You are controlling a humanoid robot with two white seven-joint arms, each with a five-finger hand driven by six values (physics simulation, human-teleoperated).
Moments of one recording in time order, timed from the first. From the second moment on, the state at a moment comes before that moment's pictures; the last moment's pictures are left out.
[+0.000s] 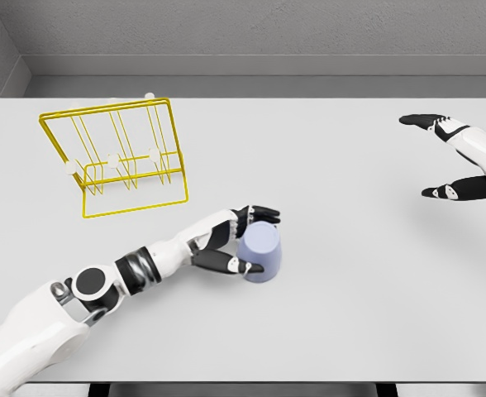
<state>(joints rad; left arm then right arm) -0.36 0.51 -0.88 -1.58 0.64 -0.14 -0.27 -0.18 -0.72 -0.01 -1.50 0.04 -0.61 0.54</state>
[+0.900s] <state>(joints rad) -0.36 0.52 -0.82 -1.64 0.65 -0.16 -0.27 -0.18 -0.72 -0.01 -1.50 0.04 -0.61 0.54</state>
